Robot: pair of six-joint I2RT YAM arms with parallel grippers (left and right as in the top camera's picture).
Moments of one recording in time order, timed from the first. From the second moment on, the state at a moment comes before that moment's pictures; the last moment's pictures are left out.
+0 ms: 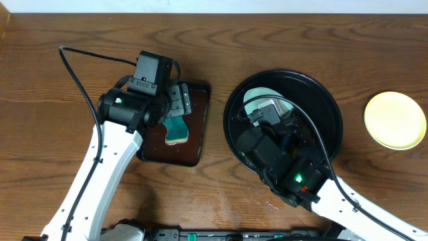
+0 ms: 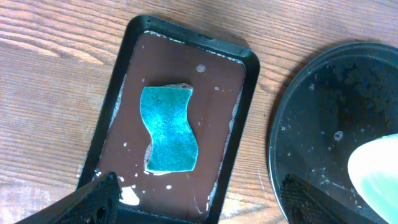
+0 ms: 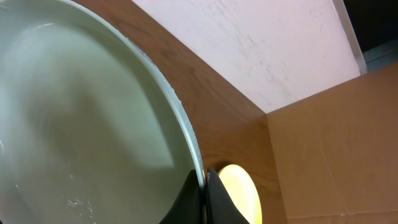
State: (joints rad) left arm -0.31 1.38 1.35 -1.02 -0.05 -0.46; right arm 0.91 1.22 0.88 -0.55 1.11 -0.05
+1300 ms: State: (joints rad) left arm -0.31 1.38 1.35 -1.02 -0.05 -0.46; right arm -0.04 1.21 0.88 -0.54 0.11 0.22
